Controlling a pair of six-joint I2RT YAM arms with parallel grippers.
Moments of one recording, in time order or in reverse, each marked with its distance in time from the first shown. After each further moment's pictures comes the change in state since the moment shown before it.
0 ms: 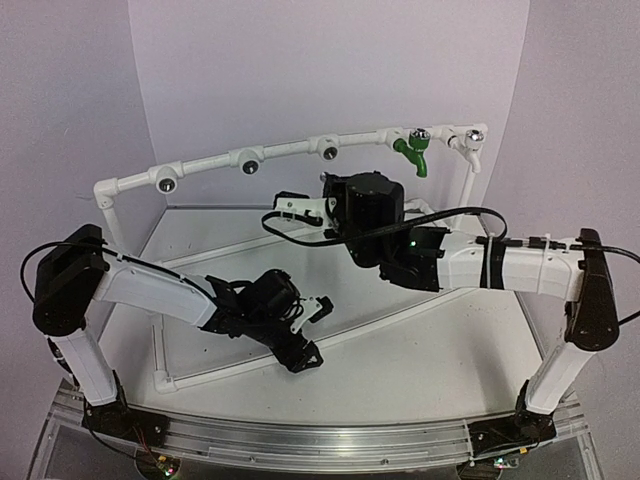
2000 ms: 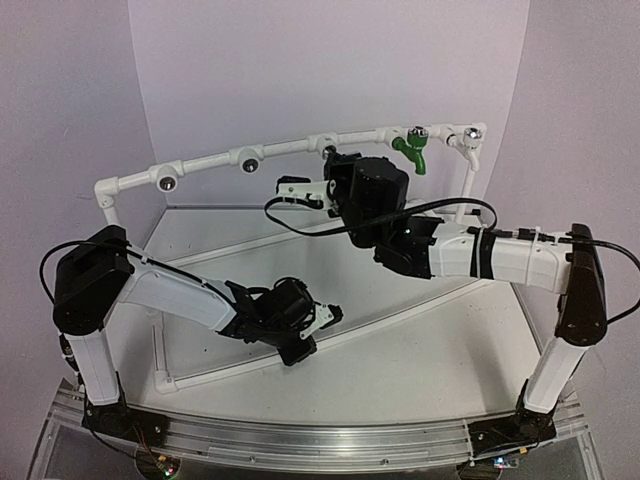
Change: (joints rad) left arm -0.041 0.114 0.075 -0.025 -0.225 0.212; right arm -0.063 0.060 0.069 0.139 -0.036 -0.240
